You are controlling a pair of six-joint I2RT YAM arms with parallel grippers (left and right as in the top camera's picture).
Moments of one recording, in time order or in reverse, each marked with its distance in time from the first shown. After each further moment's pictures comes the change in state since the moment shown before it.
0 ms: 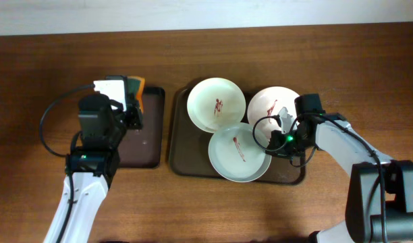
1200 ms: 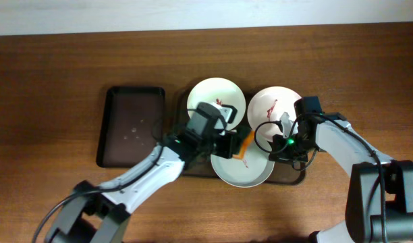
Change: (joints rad) left arm -0.610 0.444 0.139 0.000 0.317 -0.405; right arm 0.000 0.000 0.002 -0.096 0.042 0.016
